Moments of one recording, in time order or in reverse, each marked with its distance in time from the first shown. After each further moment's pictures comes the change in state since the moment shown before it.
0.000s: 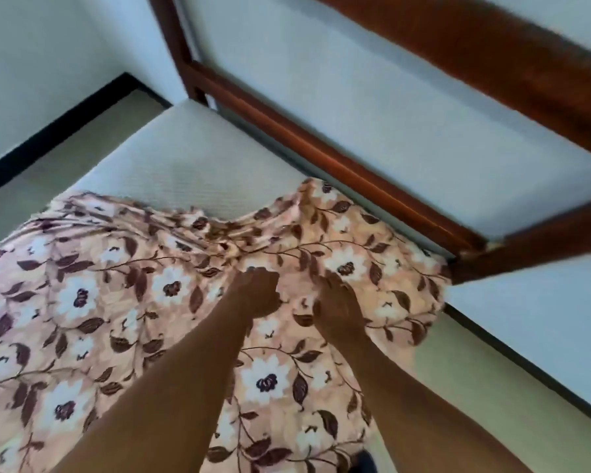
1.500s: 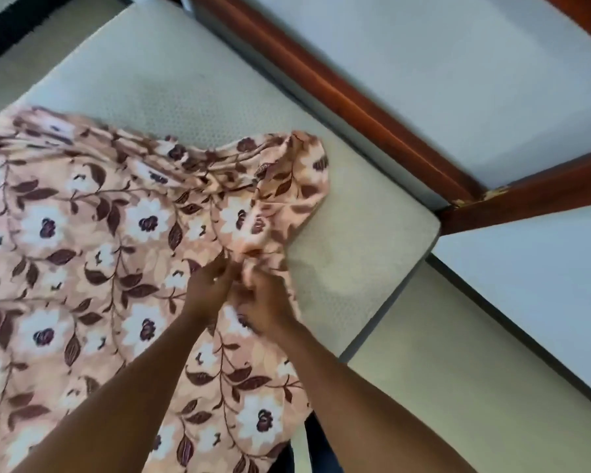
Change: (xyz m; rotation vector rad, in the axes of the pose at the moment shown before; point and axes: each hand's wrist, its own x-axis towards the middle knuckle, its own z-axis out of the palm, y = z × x) left_hand -0.077 -0.013 0.110 -1.159 0.336 -0.392; right_hand -0.067 -0.093 0.028 0.509 -0.293 0.148
